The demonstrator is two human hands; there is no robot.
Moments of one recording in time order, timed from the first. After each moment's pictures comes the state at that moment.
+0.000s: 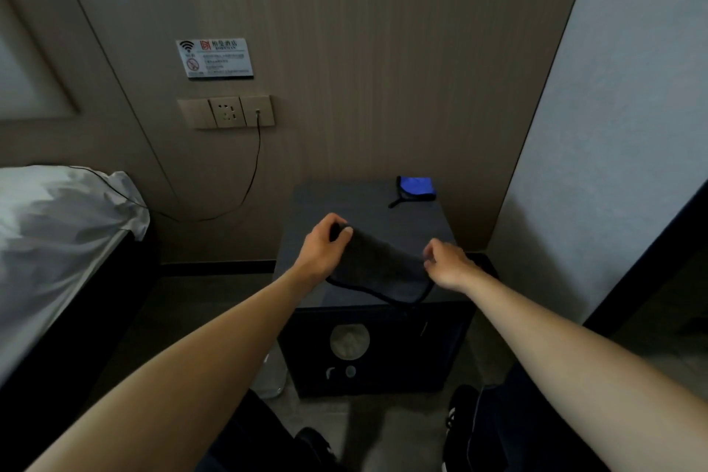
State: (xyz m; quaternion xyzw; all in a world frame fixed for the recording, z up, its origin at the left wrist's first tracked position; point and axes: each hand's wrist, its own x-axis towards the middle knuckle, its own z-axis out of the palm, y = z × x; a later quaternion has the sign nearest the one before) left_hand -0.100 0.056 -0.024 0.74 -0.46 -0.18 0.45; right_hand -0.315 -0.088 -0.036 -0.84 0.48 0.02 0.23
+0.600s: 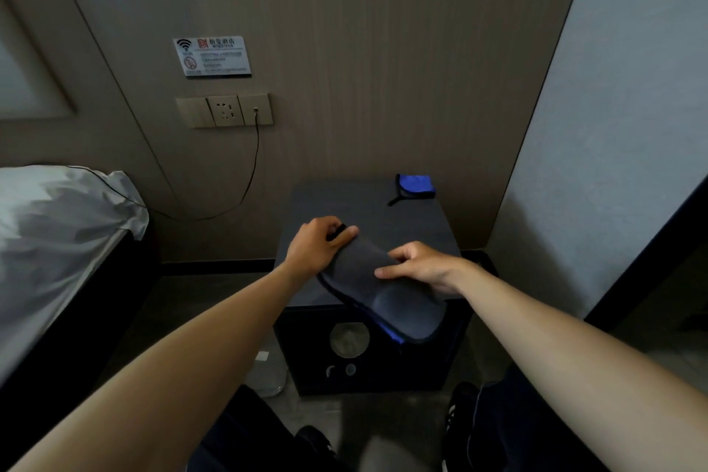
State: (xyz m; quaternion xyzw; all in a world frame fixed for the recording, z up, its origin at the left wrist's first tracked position) left_hand -0.089 0.055 -0.018 0.79 -0.51 -0.09 0.33; right_hand -0.295 -0.054 -0.020 -0.72 0.31 -0.02 0.62
